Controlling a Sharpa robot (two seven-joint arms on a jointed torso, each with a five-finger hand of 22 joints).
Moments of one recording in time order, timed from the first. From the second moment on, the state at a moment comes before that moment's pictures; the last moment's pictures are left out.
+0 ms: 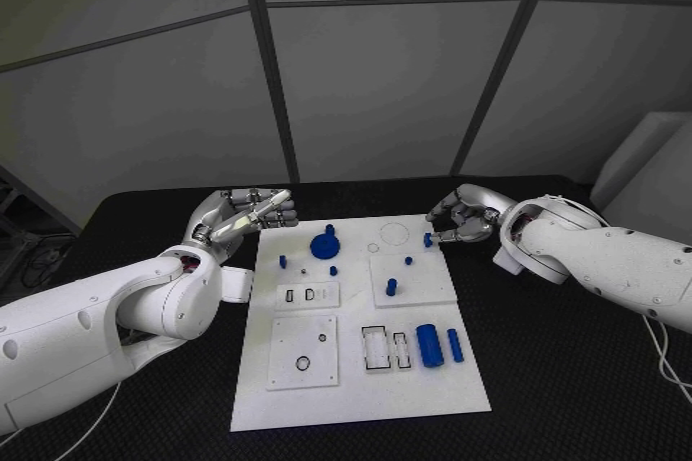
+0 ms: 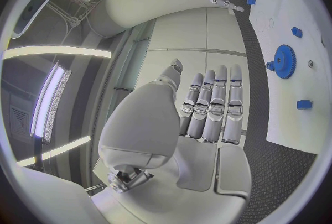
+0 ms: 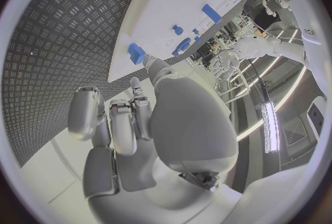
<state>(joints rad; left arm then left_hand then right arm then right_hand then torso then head) 1.13 -0.91 0.08 1.60 -0.06 -0.41 0.46 1.40 -0.06 0.10 0.08 0.12 1.01 0.20 0.08 0.07 1.10 0.16 0.08 0.06 1.12 0.12 0.12 0.08 0.18 0.91 0.23 0.33 0.11 1.21 -0.82 0.08 1.26 -1.21 -0.18 0.01 1.44 -0.15 0.19 0.14 0.28 0.92 0.16 0.08 0.07 1.44 0.08 1.45 1.31 1.46 0.00 1.57 1.31 0.08 1.36 0.11 1.40 1.19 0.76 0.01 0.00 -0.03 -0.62</state>
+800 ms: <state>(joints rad) 1.13 -0.91 0.08 1.60 -0.06 -0.41 0.46 1.40 -0.06 0.10 0.08 0.12 1.01 0.20 0.08 0.07 1.10 0.16 0.08 0.06 1.12 0.12 0.12 0.08 0.18 0.91 0.23 0.33 0.11 1.20 -0.80 0.08 1.25 -1.23 -0.15 -0.01 1.44 -0.15 0.20 0.13 0.28 0.95 0.17 0.10 0.07 1.44 0.08 1.45 1.31 1.46 0.00 1.57 1.31 0.08 1.36 0.11 1.40 1.20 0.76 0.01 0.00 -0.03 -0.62</state>
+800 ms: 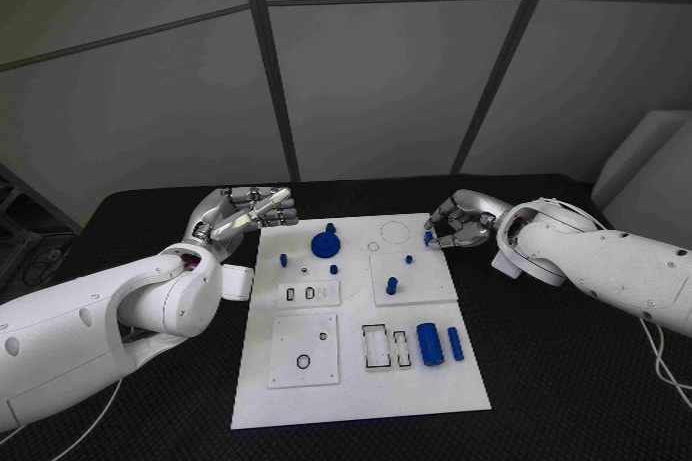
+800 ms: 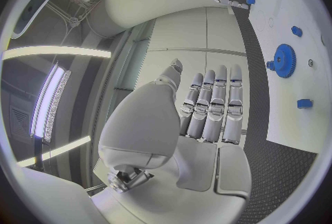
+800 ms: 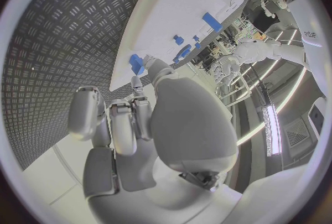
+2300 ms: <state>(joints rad) 1.13 -0.91 0.08 1.59 -0.06 -0.41 0.46 1.40 -0.06 0.10 0.08 0.12 1.01 0.20 0.08 0.07 1.10 0.16 0.08 0.06 1.12 0.12 0.11 0.08 0.18 0.91 0.23 0.33 0.11 1.19 -0.78 0.08 1.24 -1.27 -0.16 -0.04 1.42 -0.11 0.23 0.13 0.28 1.04 0.14 0.13 0.08 1.46 0.06 1.46 1.31 1.46 0.00 1.57 1.31 0.08 1.37 0.10 1.40 1.22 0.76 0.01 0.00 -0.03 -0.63</state>
